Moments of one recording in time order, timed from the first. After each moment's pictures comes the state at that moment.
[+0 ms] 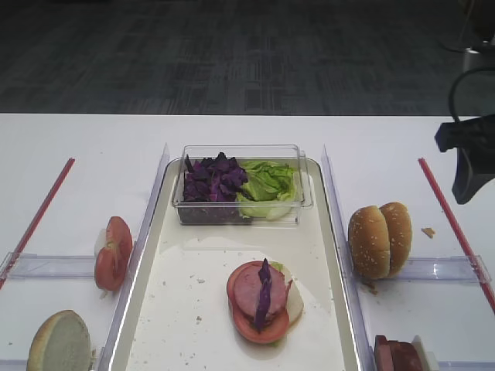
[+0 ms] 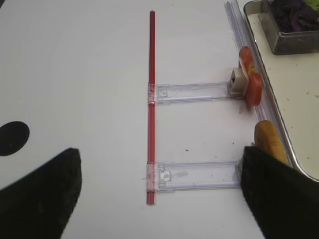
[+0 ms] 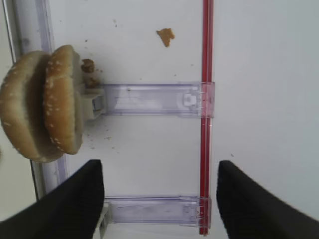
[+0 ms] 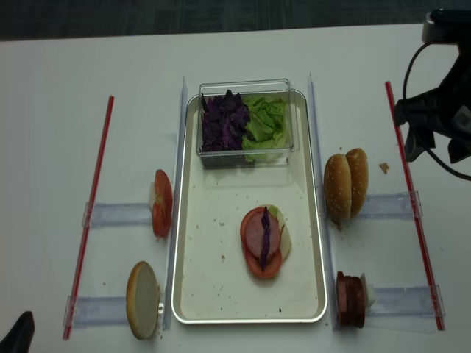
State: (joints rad) left arm 0.00 -0.02 -0.49 0.07 1.18 -0.05; right arm 0.07 1.46 -1.08 0.11 1.12 0.06
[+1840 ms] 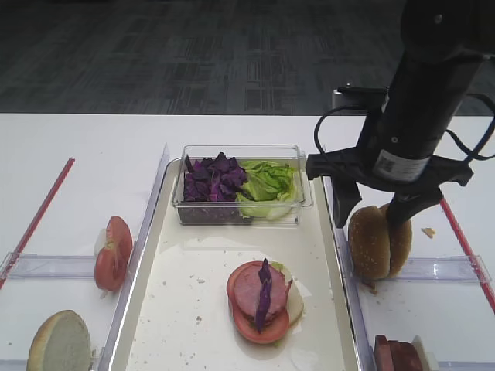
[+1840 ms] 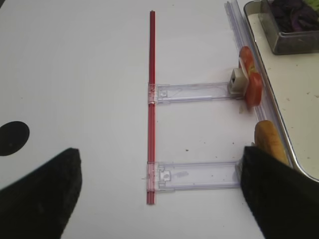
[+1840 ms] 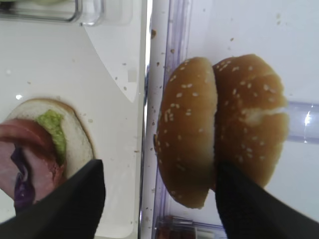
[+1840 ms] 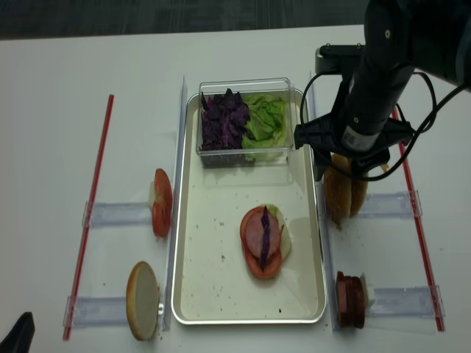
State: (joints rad) left arm 0.00 -0.02 -0.49 0.07 1.18 -0.05; right arm 0.39 1.71 -1.19 0.18 1.04 0.26
